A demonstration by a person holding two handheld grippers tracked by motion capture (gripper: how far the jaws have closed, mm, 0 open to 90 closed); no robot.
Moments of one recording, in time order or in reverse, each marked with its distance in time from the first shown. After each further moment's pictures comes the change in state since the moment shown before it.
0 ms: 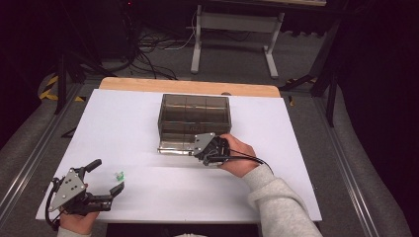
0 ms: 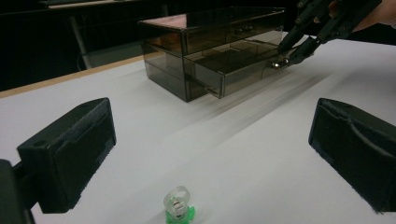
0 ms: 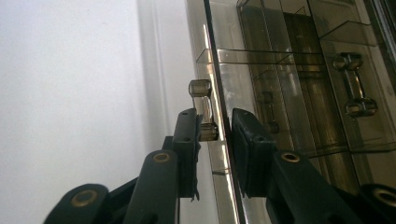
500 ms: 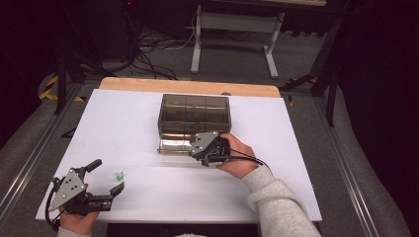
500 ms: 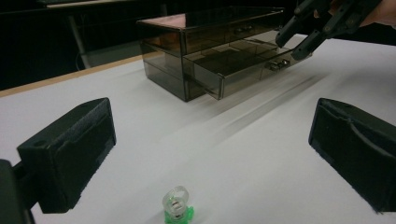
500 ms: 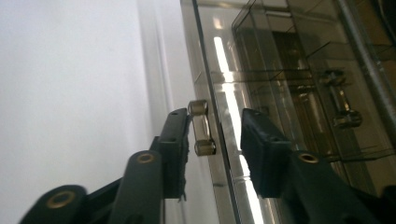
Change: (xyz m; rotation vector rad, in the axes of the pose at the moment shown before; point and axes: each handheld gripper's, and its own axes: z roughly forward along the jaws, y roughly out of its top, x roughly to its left) left arm 0.000 0.001 0.000 0.005 -0.006 -0.002; right arm 0.001 0.002 -0.007 -0.073 -0.001 0.048
